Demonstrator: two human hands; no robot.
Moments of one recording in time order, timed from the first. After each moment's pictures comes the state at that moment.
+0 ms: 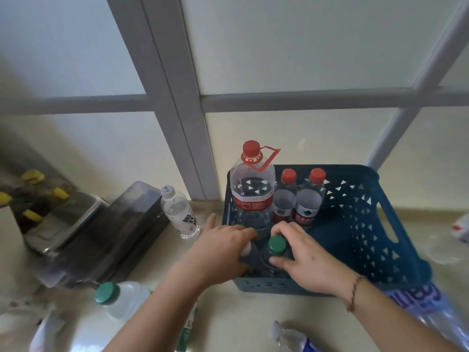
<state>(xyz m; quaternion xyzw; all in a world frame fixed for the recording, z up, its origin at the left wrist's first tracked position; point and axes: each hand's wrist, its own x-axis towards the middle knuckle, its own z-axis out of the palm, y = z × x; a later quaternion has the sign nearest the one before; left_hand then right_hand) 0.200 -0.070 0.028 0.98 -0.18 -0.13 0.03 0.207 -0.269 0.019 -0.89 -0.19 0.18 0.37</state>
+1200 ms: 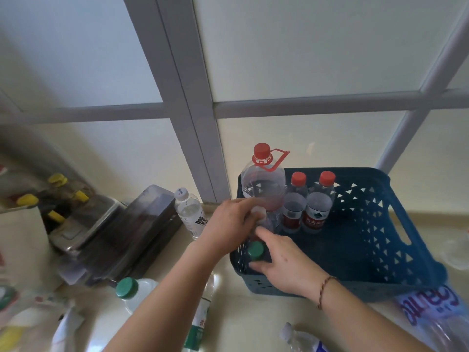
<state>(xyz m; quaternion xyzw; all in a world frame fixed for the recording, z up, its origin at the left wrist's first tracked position) 0.229 -0.062 0.025 0.95 -0.14 0.08 0.27 0.199 -0.218 0.014 -0.87 -0.21 0.19 0.40</state>
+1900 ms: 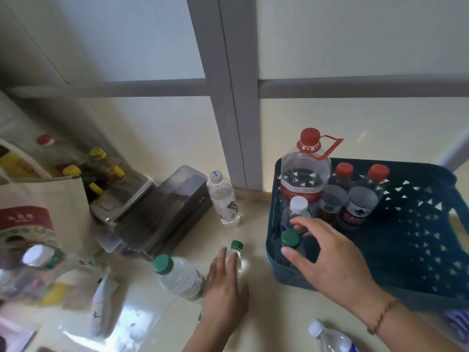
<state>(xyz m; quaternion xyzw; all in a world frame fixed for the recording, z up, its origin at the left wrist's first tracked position) 0.099 -0.014 -0.127 0.97 0.10 0.03 0.20 0.184 -0.221 0.011 -0.91 -0.20 0.01 0.36</state>
